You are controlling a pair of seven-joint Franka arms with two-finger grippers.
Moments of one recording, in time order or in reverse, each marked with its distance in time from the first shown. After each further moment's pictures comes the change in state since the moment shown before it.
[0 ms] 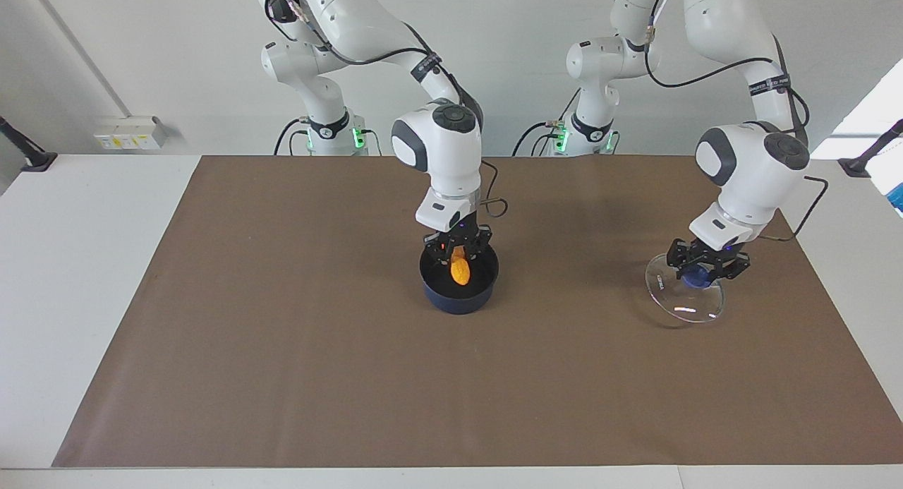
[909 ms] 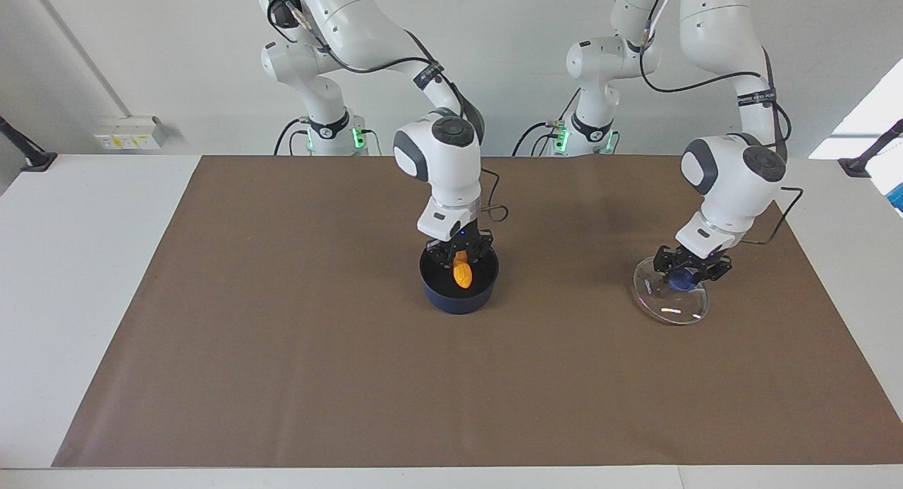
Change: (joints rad) left arm -0.003 0.020 -0.007 -0.077 -0.001 0.084 -0.102; right arm 0.001 0.030 0.002 -0.003 0.045 0.022 -0.002
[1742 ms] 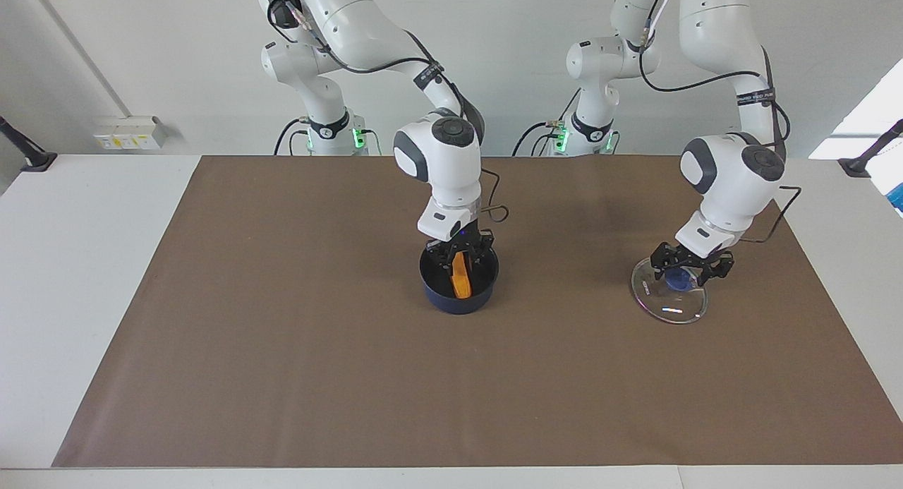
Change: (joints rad) left arm 0.000 -0.012 -0.001 0.003 0.000 0.006 -0.008; right arm 0.000 0.000 0.000 0.000 0.000 0.003 0.000
